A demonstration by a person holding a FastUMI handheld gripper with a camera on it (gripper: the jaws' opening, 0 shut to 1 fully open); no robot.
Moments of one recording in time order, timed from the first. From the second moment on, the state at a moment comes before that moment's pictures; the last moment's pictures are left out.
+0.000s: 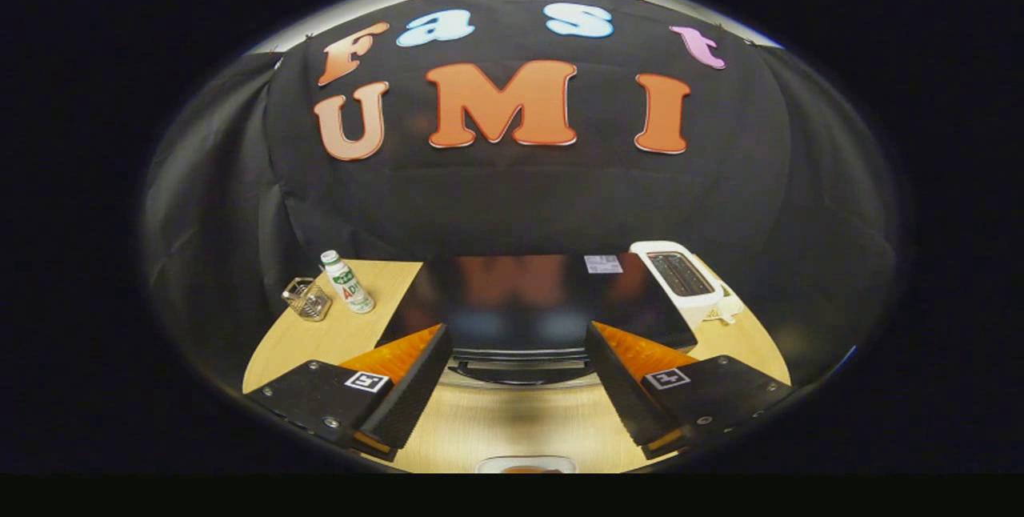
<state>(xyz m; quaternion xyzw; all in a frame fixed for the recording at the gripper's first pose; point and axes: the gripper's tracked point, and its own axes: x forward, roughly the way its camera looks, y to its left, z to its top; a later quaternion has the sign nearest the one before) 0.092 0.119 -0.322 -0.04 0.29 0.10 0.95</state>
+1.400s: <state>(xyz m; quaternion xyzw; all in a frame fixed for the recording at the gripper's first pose) 0.056 0.111 -0.380 -0.06 0.33 0.09 0.94</state>
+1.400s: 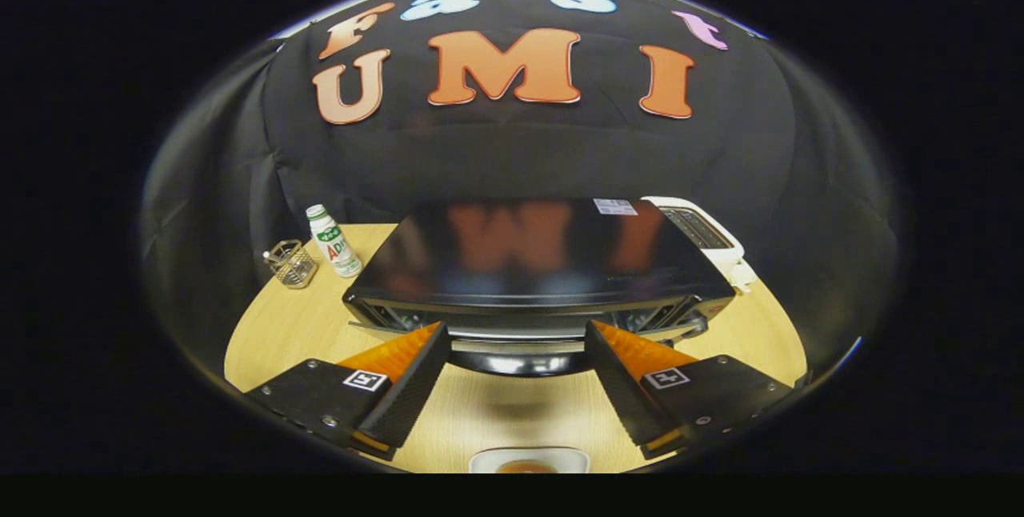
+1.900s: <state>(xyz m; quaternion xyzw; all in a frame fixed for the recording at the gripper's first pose) -0.004 0.096 -0.404 -0.05 0.36 0.09 0.93</state>
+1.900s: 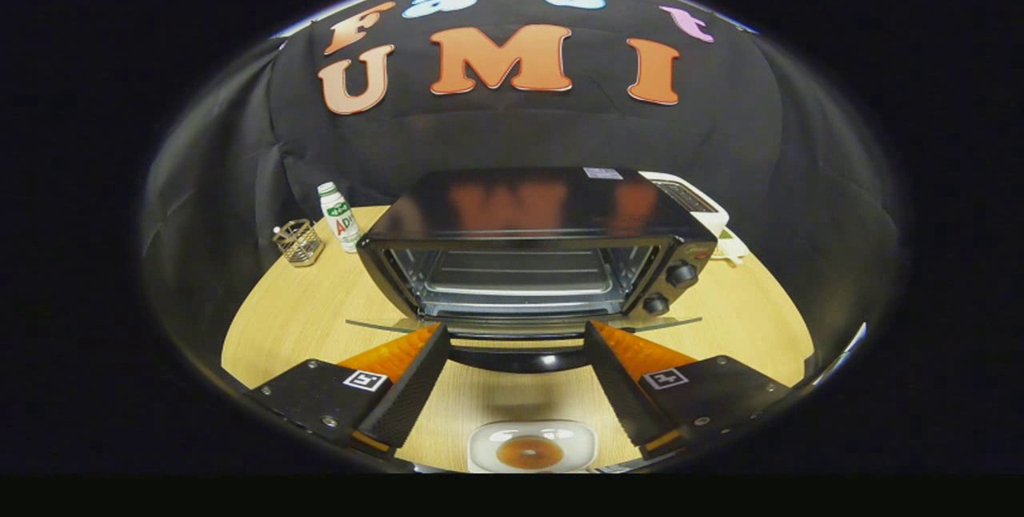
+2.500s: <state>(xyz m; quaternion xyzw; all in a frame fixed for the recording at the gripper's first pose) -0.064 0.076 -0.458 -0.05 0.42 0.07 0.90</state>
